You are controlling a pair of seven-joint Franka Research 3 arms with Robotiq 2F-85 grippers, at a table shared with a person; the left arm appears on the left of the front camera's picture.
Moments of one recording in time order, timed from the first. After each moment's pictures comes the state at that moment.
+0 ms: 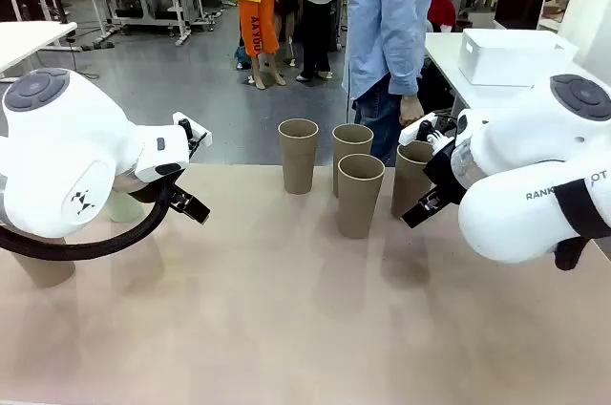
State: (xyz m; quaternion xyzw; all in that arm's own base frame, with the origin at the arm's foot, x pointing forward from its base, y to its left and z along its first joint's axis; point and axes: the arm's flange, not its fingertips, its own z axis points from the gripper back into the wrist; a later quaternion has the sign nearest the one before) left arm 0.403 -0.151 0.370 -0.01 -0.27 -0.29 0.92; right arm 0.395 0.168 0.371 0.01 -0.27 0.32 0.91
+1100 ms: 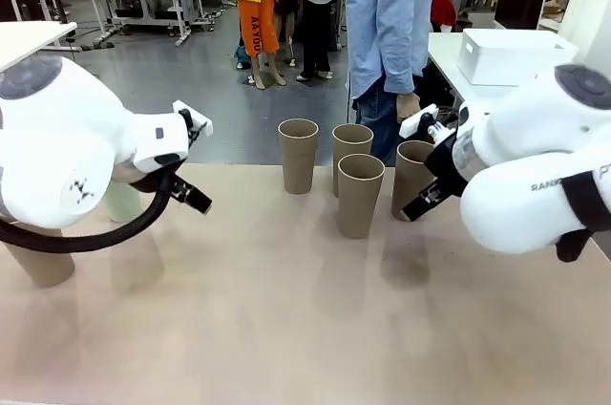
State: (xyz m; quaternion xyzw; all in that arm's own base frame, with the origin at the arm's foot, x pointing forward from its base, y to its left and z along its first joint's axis) left arm 0.405 -0.154 0.391 -0.02 -0.28 -0.30 0.91; right arm 0.396 0.170 0.389 0.01 -0.28 0.32 0.91
